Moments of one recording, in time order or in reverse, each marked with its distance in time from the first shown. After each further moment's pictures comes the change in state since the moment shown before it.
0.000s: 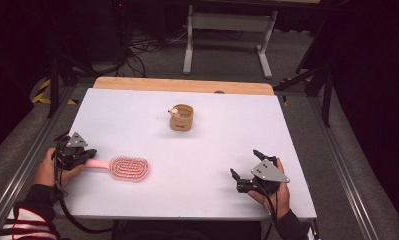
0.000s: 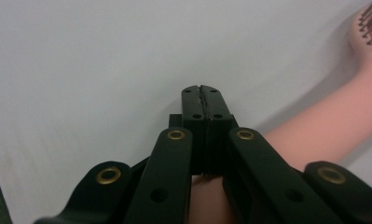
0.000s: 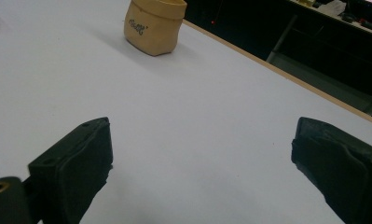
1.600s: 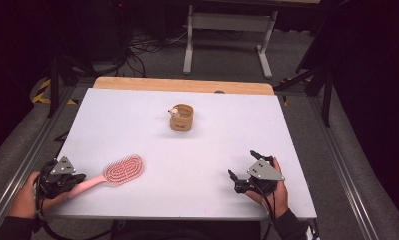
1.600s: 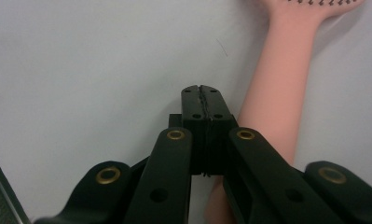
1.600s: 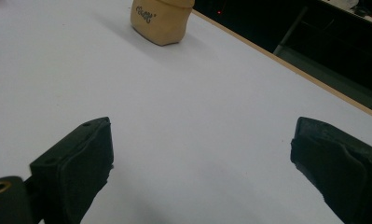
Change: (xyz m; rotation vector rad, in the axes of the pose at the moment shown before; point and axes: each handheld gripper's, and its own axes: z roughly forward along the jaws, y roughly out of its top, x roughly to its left) left arm -0.038 -0.041 -0.047 0.073 -0.059 0.056; right arm 0.004 0.002 0.006 0.043 0.022 -0.025
